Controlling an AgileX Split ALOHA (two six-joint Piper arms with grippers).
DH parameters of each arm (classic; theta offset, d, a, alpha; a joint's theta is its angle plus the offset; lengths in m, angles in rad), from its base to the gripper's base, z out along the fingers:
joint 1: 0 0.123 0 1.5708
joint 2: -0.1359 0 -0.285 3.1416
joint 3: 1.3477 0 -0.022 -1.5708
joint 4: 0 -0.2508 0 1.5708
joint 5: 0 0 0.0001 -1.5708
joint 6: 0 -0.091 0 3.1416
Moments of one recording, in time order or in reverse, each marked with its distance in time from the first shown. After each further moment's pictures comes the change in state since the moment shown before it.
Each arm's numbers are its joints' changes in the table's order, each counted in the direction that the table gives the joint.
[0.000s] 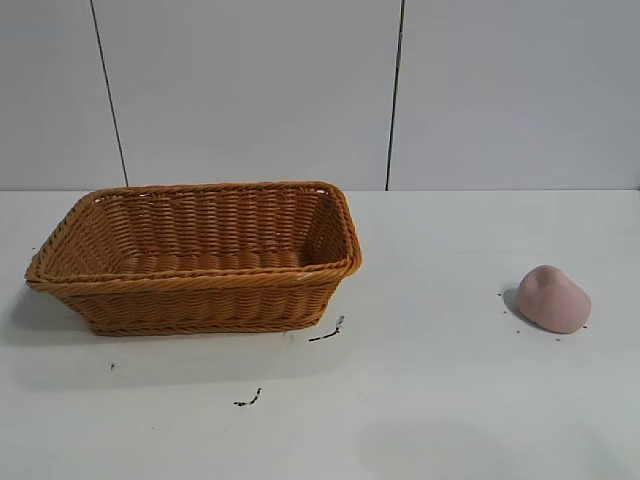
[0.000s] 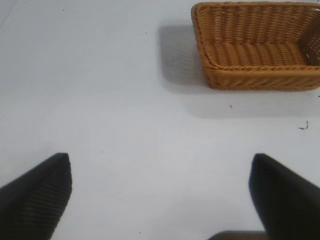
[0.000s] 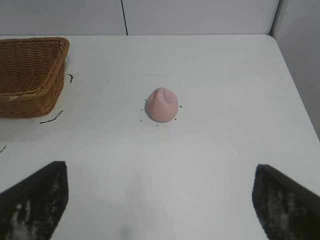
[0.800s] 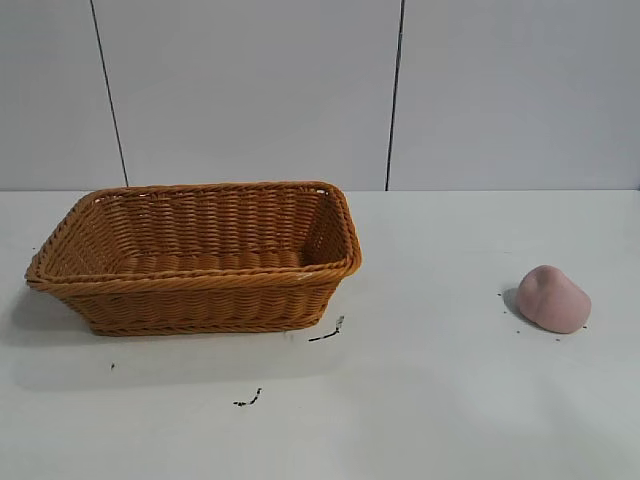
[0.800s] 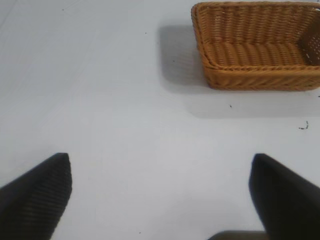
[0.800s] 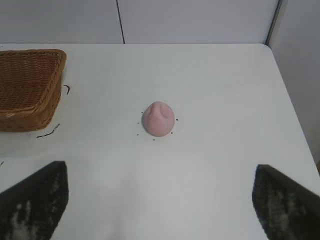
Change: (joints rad) left arm 0.000 0.000 0.000 0.000 0.000 0.000; right arm 0.000 -0.332 -0.148 0.019 -0.116 0.000
